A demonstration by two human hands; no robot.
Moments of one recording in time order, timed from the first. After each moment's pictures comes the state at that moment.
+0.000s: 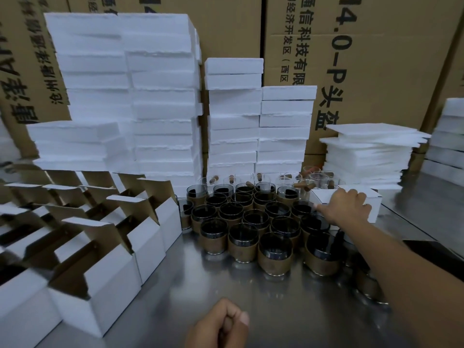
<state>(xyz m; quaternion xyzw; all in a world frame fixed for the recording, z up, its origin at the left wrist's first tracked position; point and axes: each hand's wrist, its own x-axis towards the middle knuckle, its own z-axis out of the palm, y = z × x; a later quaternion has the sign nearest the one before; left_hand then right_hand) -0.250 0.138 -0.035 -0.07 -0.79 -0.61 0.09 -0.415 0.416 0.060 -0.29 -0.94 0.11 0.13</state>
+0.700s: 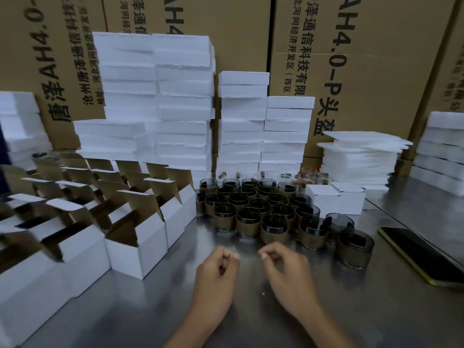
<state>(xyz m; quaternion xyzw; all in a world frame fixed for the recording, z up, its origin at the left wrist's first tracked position) -0.231 0.131 -0.010 -0.09 -0.76 -0.62 0.16 -0.227 0.278 -0.003 0.05 -0.88 0.41 0.23</state>
